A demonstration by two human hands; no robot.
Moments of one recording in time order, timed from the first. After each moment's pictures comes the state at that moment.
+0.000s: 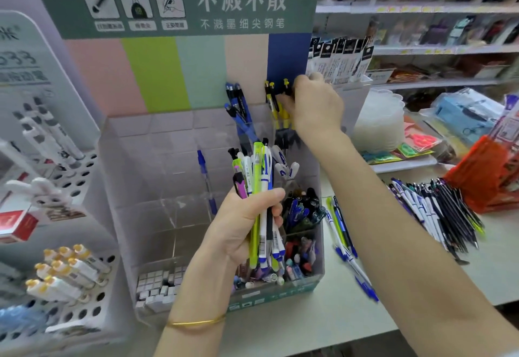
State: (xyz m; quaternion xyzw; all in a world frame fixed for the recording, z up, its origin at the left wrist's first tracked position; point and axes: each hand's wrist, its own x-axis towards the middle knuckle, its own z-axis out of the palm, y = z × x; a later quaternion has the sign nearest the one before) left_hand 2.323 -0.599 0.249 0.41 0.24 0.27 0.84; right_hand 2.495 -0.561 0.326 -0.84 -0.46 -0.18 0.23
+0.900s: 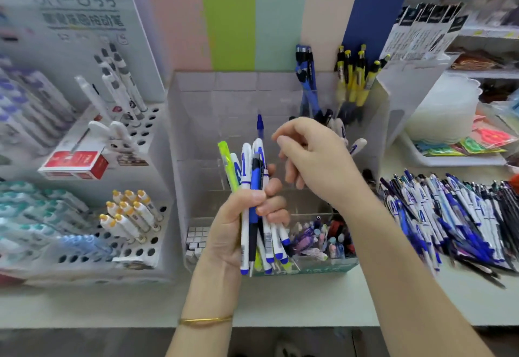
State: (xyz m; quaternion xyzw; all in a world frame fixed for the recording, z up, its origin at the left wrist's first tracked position) left_hand 2.246 -0.598 0.209 0.14 0.00 0.28 0.95; right_hand 2.375 -0.617 0.285 -0.67 -0.55 0.24 0.45
